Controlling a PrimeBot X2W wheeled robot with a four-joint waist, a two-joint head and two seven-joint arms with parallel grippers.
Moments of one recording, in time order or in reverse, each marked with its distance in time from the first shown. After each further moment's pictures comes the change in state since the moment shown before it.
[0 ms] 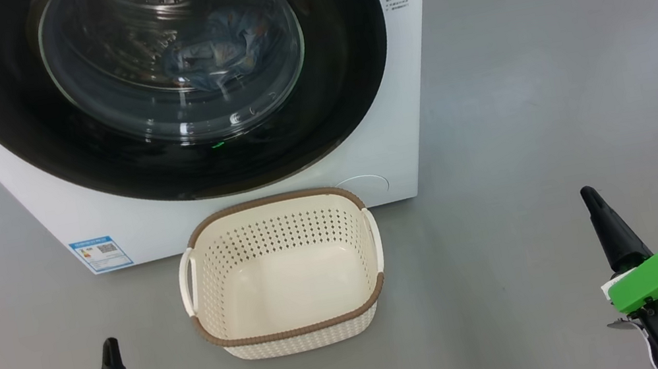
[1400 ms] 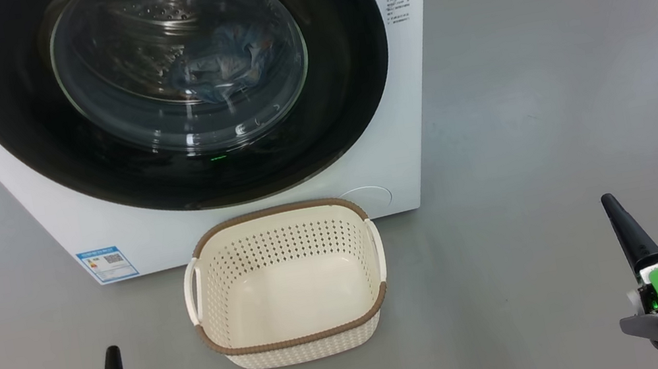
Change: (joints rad) left arm 0.000 -0.025 0.049 0.006 -0.396 -0.001 0.116; right arm 0.037 0.062 -0.133 -0.023 0.362 -0.003 0.120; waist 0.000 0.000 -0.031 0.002
